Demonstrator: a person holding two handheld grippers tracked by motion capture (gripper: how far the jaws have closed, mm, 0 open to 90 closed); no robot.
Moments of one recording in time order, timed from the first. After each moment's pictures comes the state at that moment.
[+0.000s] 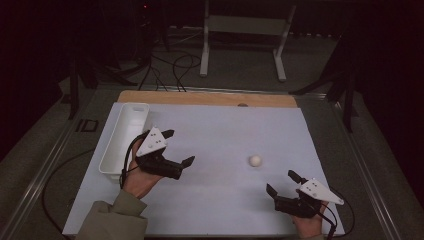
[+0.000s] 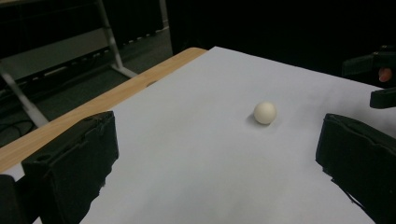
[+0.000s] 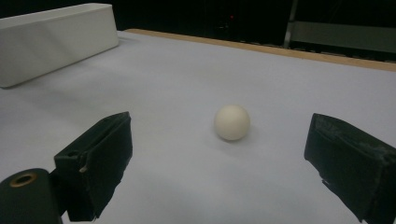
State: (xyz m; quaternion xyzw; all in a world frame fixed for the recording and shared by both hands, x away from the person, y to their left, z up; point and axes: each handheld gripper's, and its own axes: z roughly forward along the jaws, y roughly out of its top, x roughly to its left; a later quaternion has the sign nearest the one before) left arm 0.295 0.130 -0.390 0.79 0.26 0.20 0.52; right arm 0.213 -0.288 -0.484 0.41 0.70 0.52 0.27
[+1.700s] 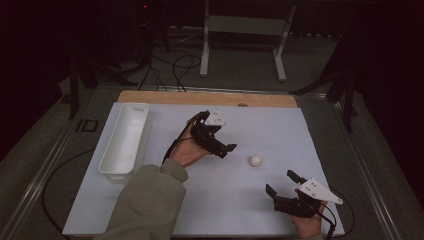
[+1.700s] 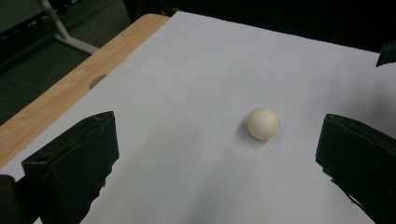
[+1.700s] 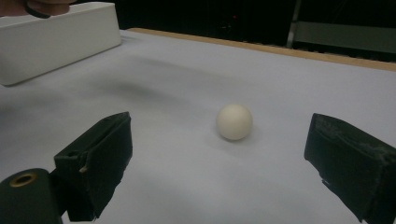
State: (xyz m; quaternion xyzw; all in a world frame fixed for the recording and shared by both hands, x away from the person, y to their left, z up) left arm 0.381 0.013 -0.405 0.87 0.20 0.13 0.44; right arm 0.215 -0.287 -0.486 0.41 0.70 0.52 0.27
